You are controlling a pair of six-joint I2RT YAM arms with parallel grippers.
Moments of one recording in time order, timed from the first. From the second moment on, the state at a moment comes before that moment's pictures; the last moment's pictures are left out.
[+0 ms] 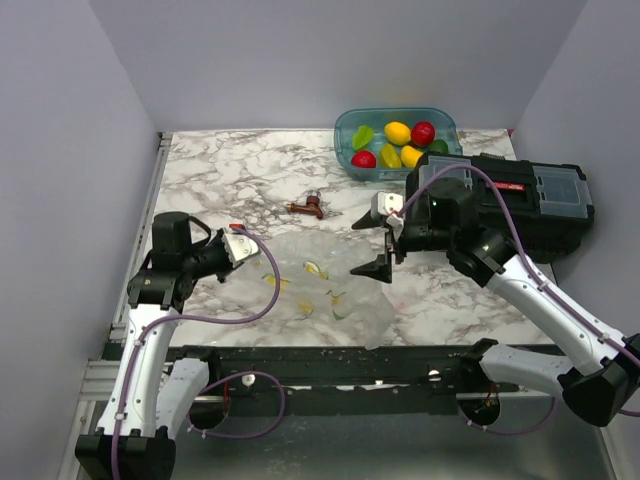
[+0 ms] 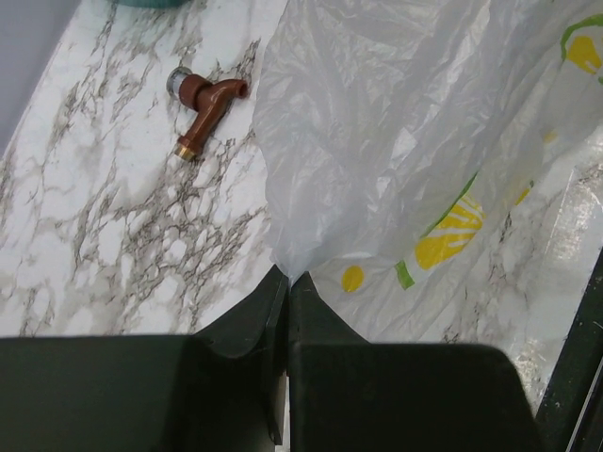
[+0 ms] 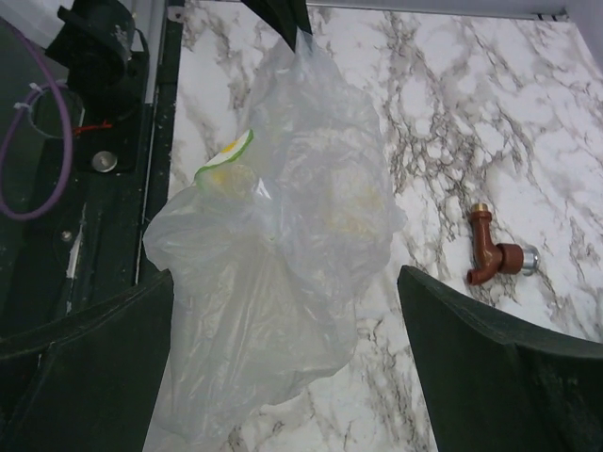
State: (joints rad) left arm -0.05 0.77 0.81 -0.70 0.81 0.89; right arm 0.65 1.09 1.05 -0.34 -0.77 -0.44
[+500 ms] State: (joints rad) left arm -0.05 0.78 0.83 -0.71 0.80 0.89; right arm 0.65 1.15 1.07 -0.43 -0.87 -0.44
